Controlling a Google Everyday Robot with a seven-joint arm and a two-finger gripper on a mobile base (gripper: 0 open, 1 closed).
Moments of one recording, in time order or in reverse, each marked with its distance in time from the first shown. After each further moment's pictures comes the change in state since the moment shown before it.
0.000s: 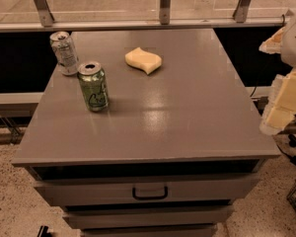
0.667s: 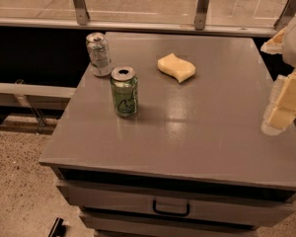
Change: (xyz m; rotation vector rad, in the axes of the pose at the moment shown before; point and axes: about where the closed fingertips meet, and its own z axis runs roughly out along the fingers) arm 0.000 0.000 0.000 0.000 0.000 0.000
